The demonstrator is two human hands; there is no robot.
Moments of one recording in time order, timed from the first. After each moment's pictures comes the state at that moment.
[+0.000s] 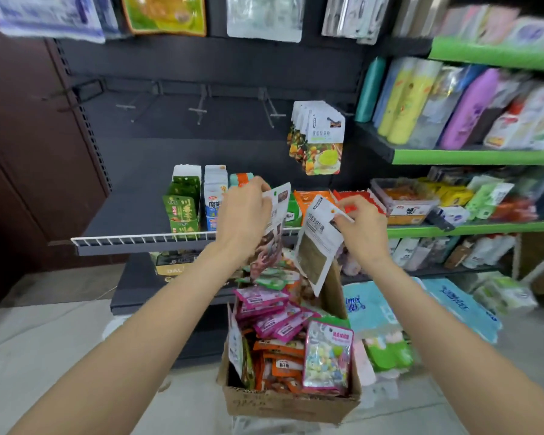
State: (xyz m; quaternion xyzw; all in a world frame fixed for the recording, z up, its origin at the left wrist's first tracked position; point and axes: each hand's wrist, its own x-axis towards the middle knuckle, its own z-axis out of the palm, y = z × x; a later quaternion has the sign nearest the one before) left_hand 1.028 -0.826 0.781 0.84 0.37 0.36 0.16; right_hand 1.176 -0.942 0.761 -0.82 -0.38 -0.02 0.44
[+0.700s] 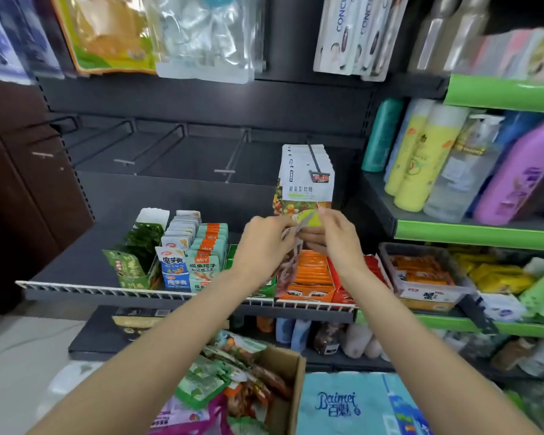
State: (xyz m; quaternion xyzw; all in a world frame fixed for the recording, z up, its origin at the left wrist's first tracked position) left_hand 1.256 -0.772 0.792 0.86 0.35 0.34 0.13; right_hand 1.386 -0.814 0.776 -0.67 -0.38 0.25 0.59
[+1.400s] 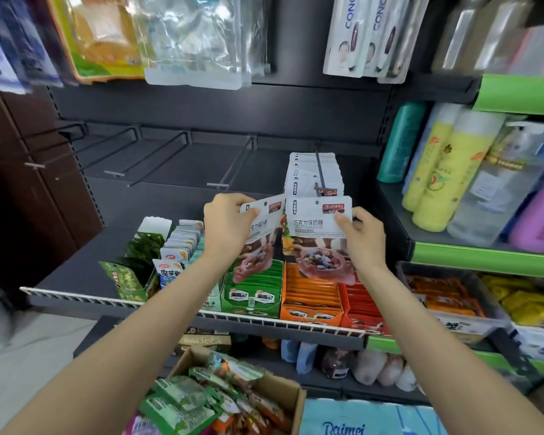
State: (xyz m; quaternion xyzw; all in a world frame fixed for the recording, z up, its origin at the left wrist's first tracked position) left_hand 1.264 -0.705 0.812 0.70 0.51 0.45 0.22; right_hand 1.460 -0.772 0.770 -0.66 -0.43 0.12 0.60
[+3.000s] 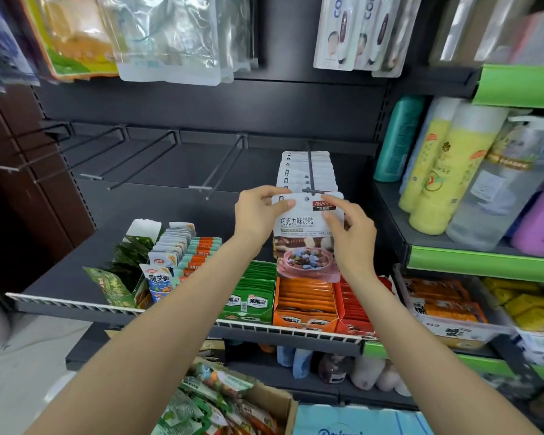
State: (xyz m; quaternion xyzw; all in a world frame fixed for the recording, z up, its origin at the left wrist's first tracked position) left_hand 1.329 -0.688 0.807 0.64 0.40 0.47 0.47; right_hand 1.461 -0.761 0.771 -0.61 -0.48 0.05 0.63
